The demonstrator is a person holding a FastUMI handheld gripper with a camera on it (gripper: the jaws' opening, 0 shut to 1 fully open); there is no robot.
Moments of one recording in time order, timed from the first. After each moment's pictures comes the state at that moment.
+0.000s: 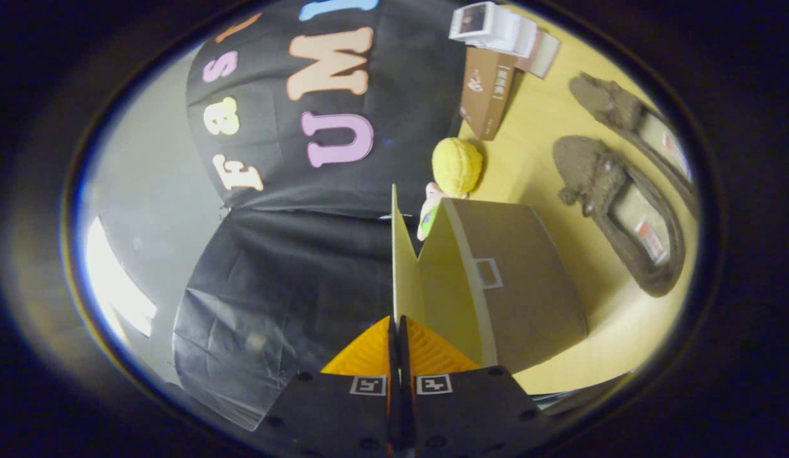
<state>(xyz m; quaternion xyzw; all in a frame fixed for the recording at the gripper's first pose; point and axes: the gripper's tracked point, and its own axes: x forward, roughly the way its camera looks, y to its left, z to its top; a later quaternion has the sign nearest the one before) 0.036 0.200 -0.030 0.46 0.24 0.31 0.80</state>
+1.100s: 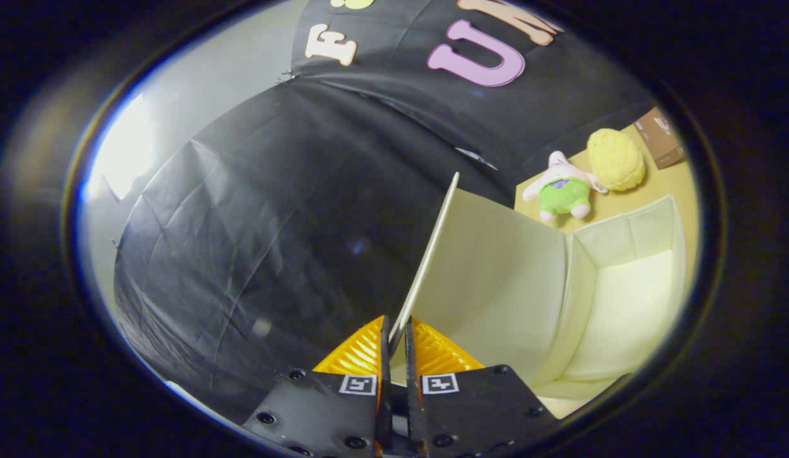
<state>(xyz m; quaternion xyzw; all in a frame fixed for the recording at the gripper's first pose) -0.008 0.459 0.010 0.20 0.25 0.45 0.84</state>
